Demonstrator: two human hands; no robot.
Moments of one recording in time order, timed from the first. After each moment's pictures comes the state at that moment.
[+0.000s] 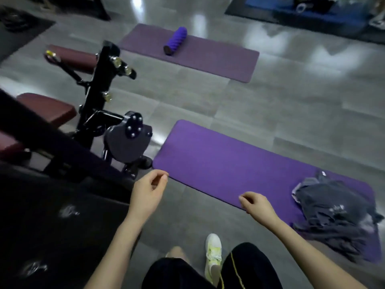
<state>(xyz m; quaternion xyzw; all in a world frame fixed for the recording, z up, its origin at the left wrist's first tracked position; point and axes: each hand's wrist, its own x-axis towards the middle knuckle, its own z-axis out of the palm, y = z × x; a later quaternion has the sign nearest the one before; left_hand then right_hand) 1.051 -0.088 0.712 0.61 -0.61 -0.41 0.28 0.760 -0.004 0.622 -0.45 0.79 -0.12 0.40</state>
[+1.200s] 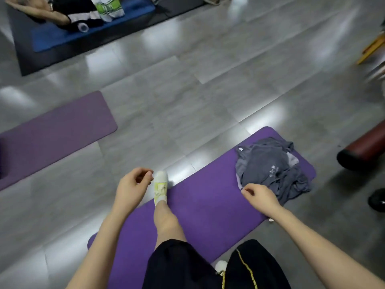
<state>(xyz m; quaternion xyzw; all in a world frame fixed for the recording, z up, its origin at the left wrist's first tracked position) 0.500 -0.432 0.685 0.33 -0.82 -0.46 0.01 0.379 -0.110 0.592 -0.09 0.93 -0.20 0.31</state>
